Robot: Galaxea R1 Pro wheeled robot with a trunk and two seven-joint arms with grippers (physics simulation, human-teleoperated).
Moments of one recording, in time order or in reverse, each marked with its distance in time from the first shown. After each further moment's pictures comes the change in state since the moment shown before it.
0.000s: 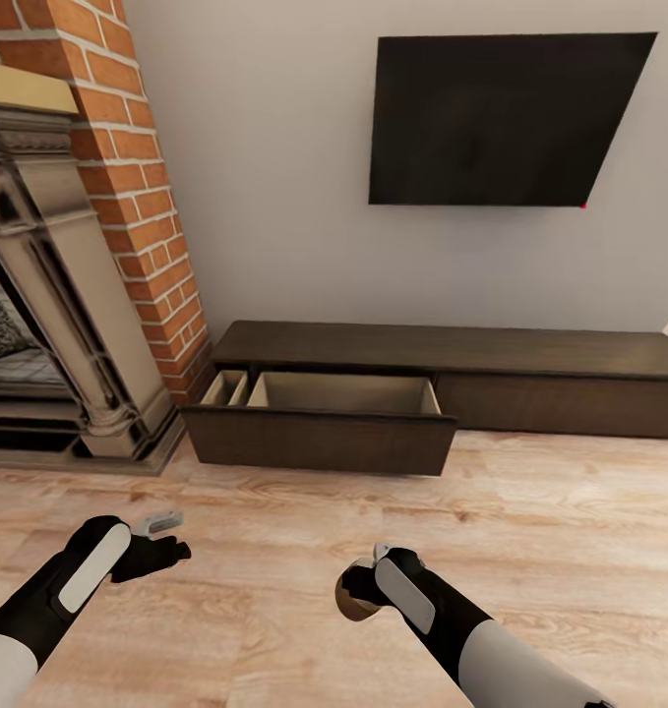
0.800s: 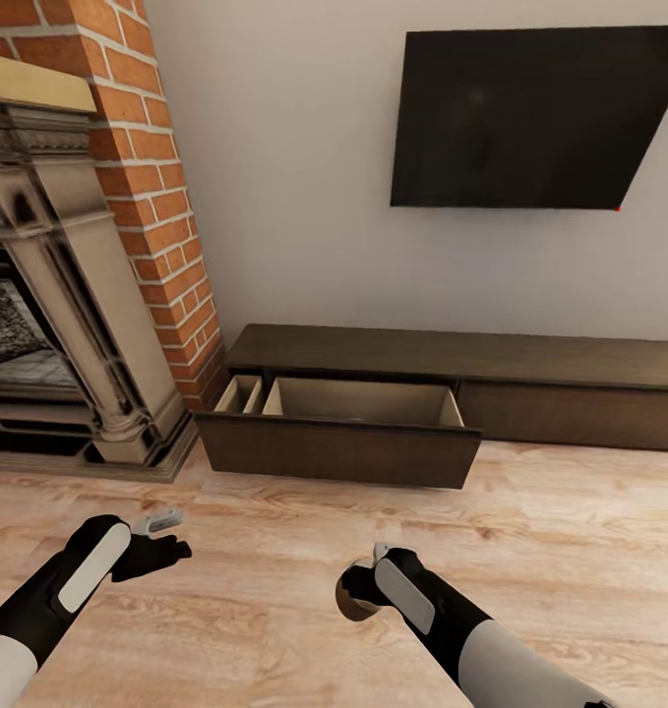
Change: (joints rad) left arm 0.001 0.000 0.002 -0.006 0.000 0.000 0.000; right arm 0.000 0.000 0.003 0.000 0.001 0.000 -0.002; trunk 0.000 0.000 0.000
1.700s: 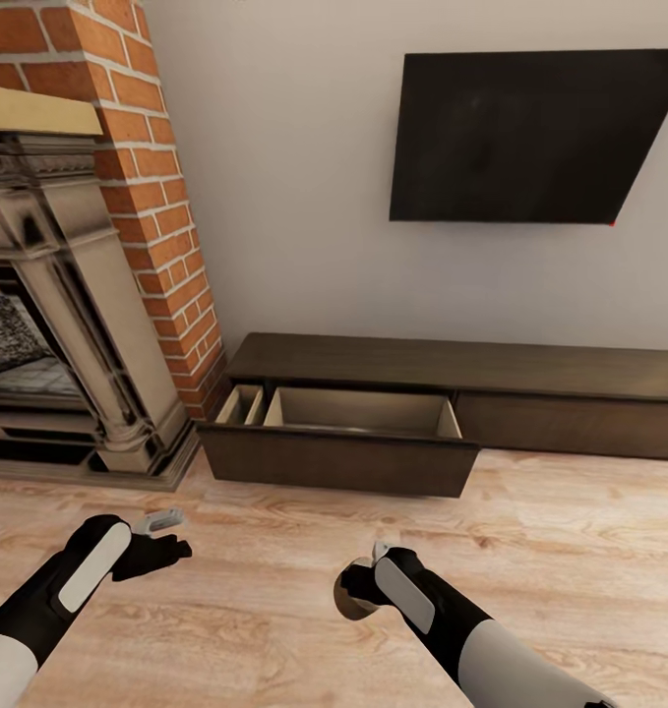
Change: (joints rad) left arm 0.000 0.000 -0.001 -0.003 0.000 0.001 -0.001; right arm 0.000 0.000 -0.002 -0.005 -0.012 -0.002 0.003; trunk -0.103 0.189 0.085
